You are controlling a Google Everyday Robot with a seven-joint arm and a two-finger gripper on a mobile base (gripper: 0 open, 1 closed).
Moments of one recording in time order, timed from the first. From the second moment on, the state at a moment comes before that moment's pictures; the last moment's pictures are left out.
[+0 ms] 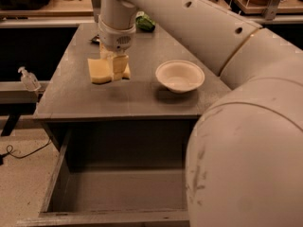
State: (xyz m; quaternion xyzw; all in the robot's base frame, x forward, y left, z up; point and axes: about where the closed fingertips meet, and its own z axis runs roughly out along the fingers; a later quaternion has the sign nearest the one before) arm 0.642 0.098 0.886 -0.85 0.50 0.00 0.15
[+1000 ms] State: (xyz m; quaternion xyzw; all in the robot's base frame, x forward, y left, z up) arm 0.642 0.101 0.875 -0.79 0.60 0.04 0.12
